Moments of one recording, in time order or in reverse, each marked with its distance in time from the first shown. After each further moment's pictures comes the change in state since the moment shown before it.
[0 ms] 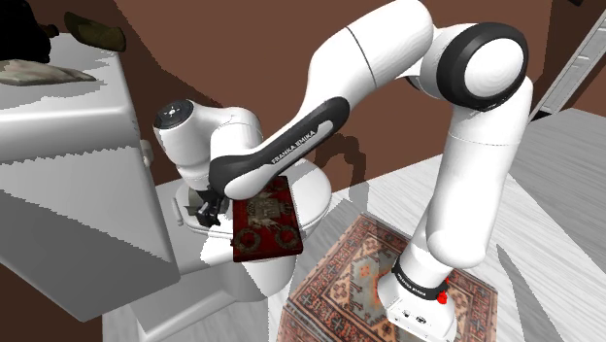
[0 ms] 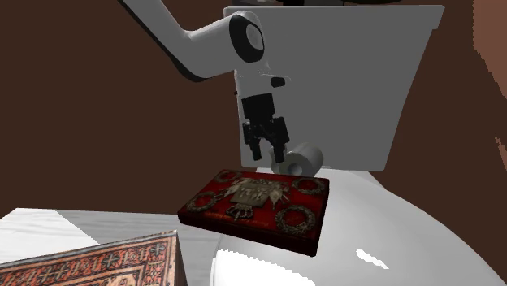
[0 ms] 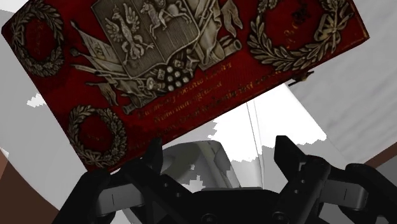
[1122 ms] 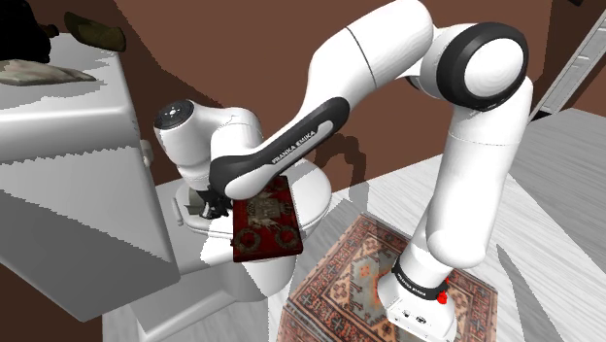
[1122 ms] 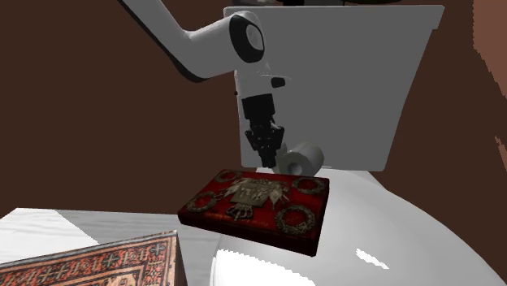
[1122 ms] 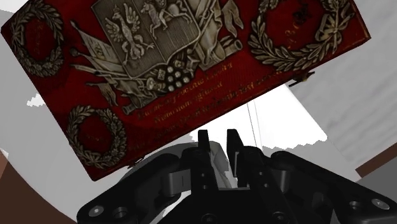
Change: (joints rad) arm -0.001 -0.001 0.000 -0.002 0.000 0.002 -0.001
